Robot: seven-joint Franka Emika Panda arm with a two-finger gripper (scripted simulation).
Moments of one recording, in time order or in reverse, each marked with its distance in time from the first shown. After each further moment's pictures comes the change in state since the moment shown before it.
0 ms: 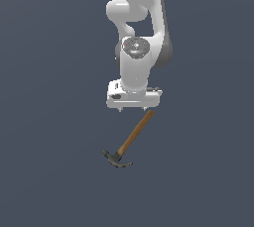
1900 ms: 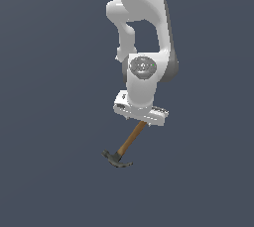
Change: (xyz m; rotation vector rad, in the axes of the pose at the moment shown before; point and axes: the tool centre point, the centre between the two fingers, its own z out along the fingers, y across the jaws) arm 0.038 -0.024 0.035 0.030 0.009 0.368
